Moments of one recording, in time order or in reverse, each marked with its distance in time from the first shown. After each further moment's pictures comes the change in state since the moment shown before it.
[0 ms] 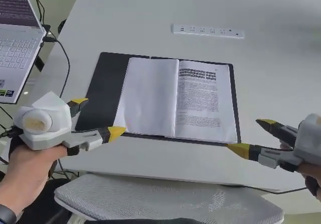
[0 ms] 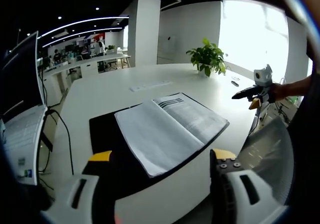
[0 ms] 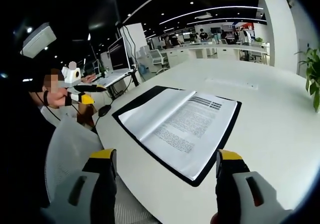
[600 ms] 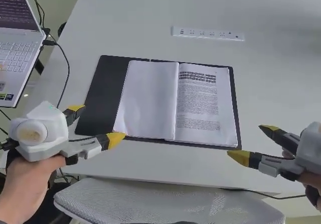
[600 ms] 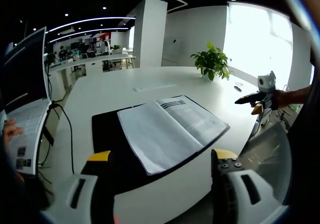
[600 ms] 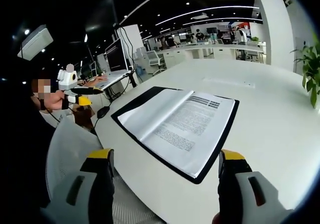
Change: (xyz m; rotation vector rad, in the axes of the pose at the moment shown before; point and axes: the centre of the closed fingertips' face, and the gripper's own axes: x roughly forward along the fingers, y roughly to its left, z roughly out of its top) left arm -0.007 0.001 -0.003 -0.049 -0.021 0.028; right arm -0.001 -0.002 -0.001 0.014 -0.005 -0.022
